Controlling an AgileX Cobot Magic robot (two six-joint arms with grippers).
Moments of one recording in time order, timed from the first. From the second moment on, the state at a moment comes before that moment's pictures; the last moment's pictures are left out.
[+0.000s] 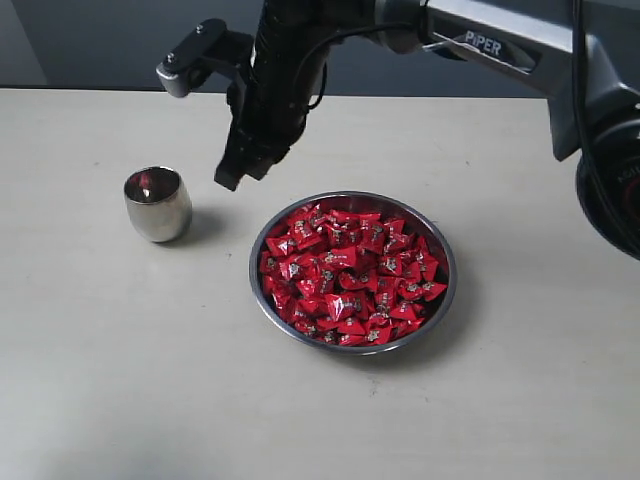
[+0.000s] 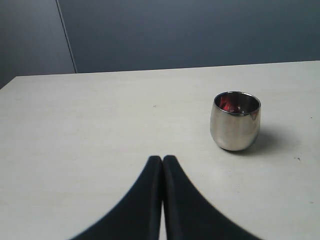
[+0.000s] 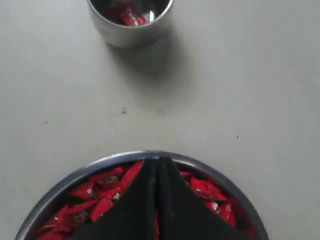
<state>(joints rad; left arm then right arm) 0.12 0.00 0.00 0.05 0.29 -0.02 0.83 2.22 -2.03 0.13 1.11 -0.54</state>
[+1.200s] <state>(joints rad) 0.12 0.00 0.00 0.05 0.29 -0.02 0.65 1.97 -1.38 0.21 0.76 -0.55</state>
